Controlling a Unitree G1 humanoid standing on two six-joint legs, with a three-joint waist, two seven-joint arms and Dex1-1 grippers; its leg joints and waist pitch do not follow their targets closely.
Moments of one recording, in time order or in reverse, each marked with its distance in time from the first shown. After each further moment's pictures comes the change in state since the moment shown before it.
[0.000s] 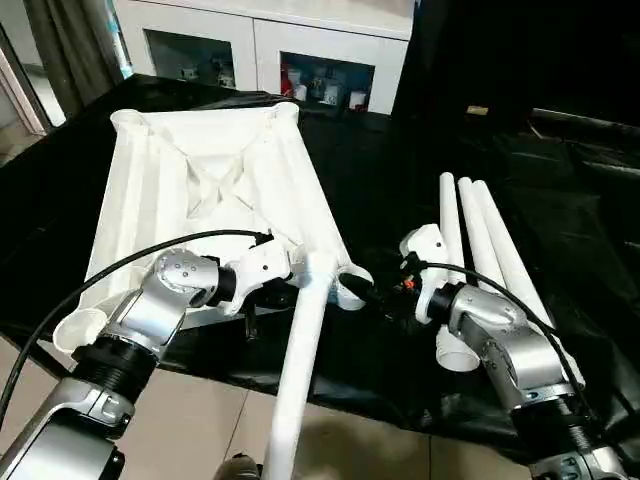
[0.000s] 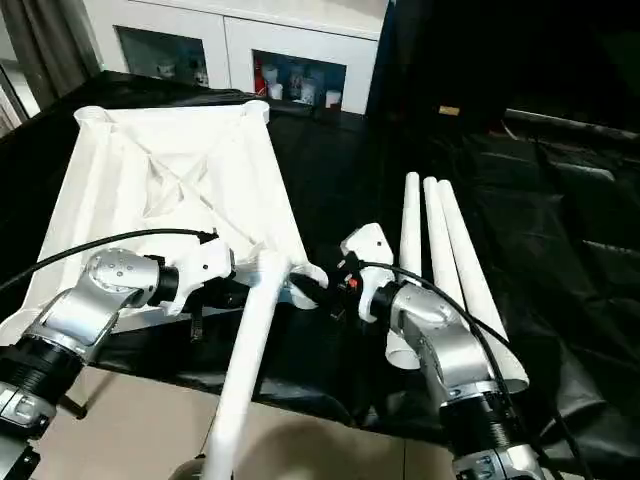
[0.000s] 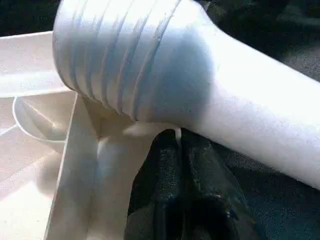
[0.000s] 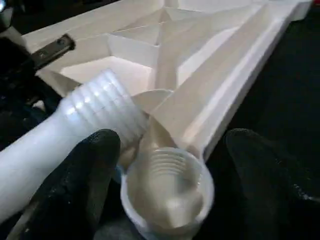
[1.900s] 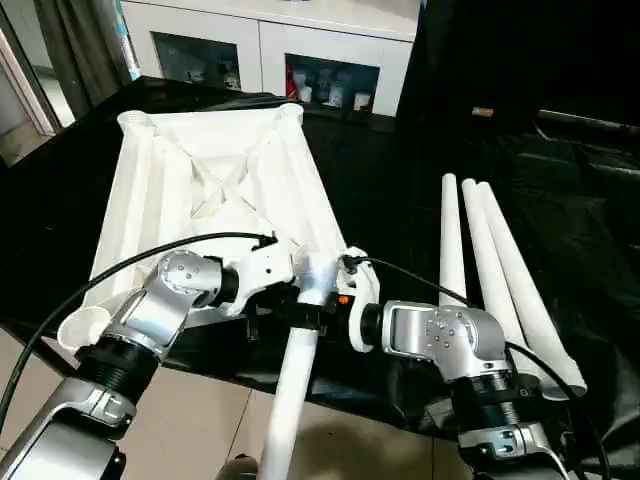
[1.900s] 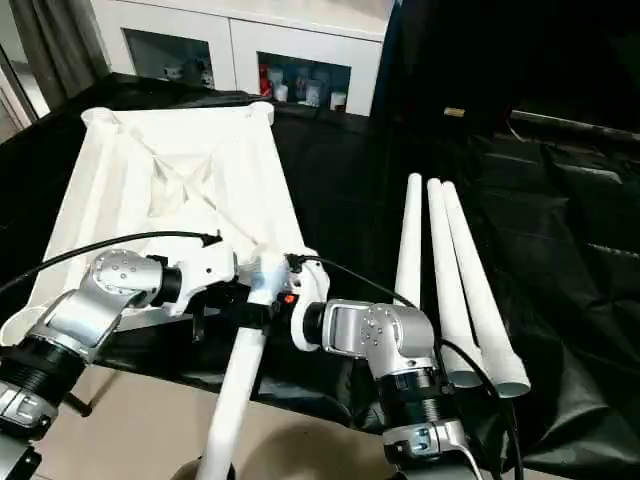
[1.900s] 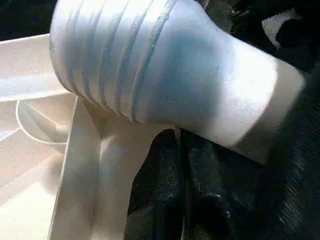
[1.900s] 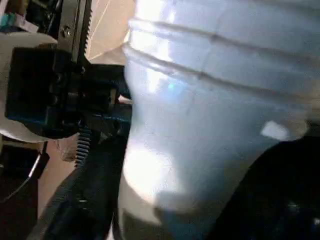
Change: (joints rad) left arm -0.002 -0.003 -0.013 0.013 0.028 -0.044 0.020; right arm -0.124 0.308 -0.148 0.043 0.297 0.856 -0.277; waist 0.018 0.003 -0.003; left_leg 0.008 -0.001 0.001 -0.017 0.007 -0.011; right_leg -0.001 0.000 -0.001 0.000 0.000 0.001
